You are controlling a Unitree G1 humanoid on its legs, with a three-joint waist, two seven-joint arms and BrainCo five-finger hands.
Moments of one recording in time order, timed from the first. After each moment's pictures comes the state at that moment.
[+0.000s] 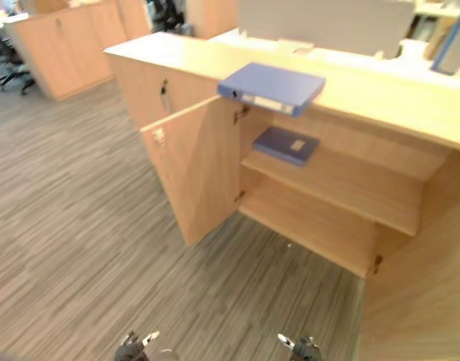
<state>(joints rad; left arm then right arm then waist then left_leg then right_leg) 0.12 -0.06 0.47 0.95 -0.15 -0.12 0.05 0.13 0.01 -0.35 0.94 0.22 -0.03 -0.01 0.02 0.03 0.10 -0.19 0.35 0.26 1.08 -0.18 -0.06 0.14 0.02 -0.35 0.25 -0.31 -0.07</state>
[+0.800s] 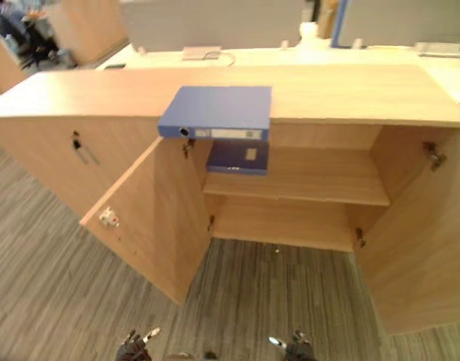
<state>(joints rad) 0.13 -0.05 0.41 1.00 -0.28 -0.13 0.05 0.12 -0.02 -0.31 1.00 0.12 -0.01 0.00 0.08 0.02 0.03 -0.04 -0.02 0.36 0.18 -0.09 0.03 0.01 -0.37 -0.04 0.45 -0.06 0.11</state>
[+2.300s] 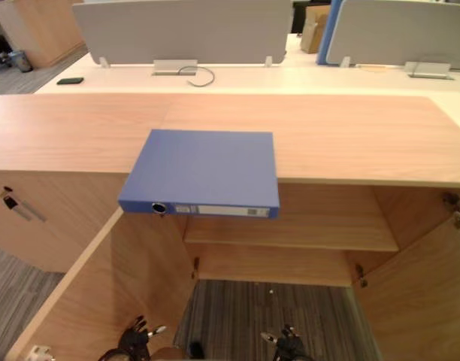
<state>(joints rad) 0.09 0.07 0.07 0.92 -0.12 -0.12 -0.02 0.11 0.02 -0.24 0.97 0.13 -0.02 0.02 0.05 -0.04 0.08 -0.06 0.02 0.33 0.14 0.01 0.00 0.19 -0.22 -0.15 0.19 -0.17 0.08</state>
